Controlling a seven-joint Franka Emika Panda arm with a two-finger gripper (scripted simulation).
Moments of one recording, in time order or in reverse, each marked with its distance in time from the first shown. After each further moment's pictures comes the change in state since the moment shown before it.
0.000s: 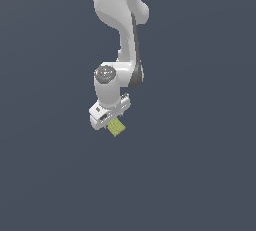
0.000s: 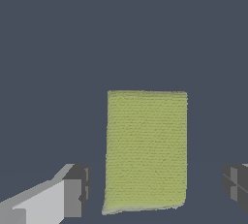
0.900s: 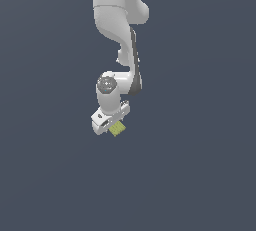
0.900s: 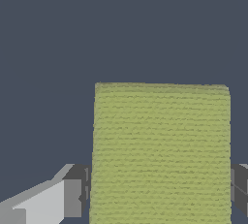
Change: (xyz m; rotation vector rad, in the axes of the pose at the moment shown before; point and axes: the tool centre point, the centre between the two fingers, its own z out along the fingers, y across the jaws) arm -0.001 0.001 0.046 -0.002 0.001 -0.003
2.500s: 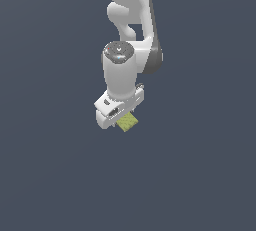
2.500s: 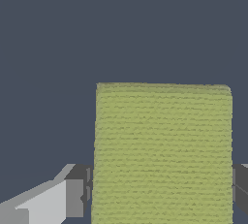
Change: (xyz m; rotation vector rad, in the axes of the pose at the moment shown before) arm 0.071 -0.007 -0.150 0.002 0.000 -0.001
